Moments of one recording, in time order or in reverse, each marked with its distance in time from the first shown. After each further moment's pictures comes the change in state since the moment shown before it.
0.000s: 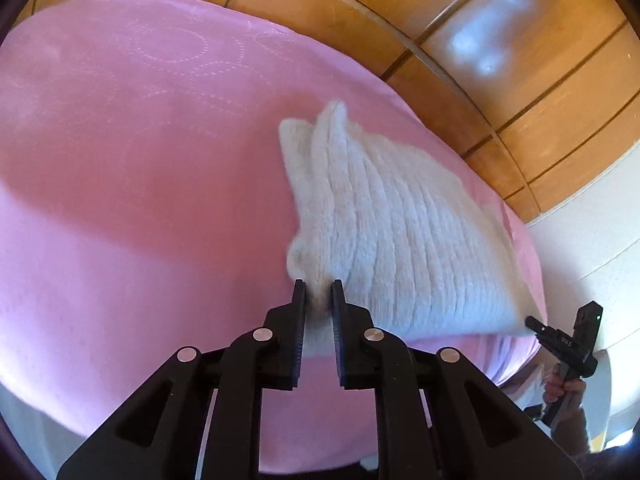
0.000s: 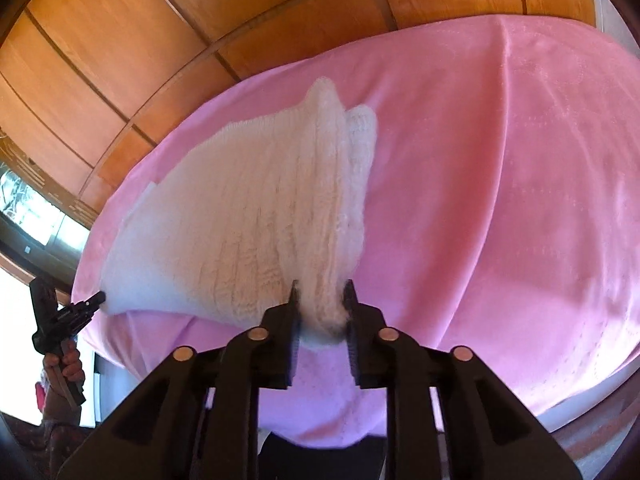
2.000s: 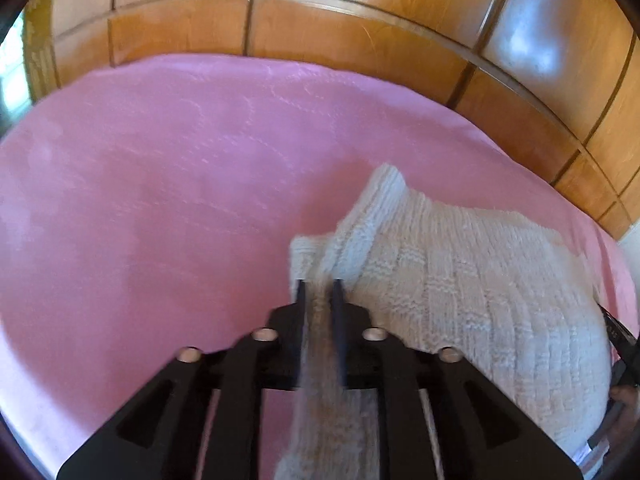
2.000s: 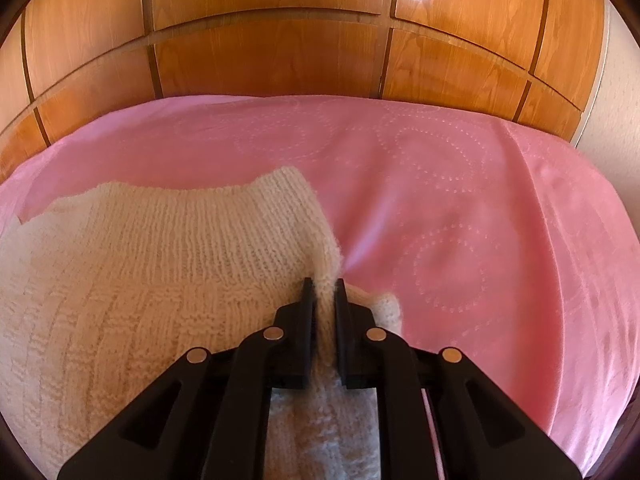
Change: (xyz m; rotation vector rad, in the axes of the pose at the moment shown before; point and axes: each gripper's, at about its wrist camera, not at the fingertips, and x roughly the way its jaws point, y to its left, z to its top) left arm 0.079 -0.037 0.063 0.088 -0.151 0.378; right arm 0.127 0.030 0.091 -0.172 -0.167 -0.422
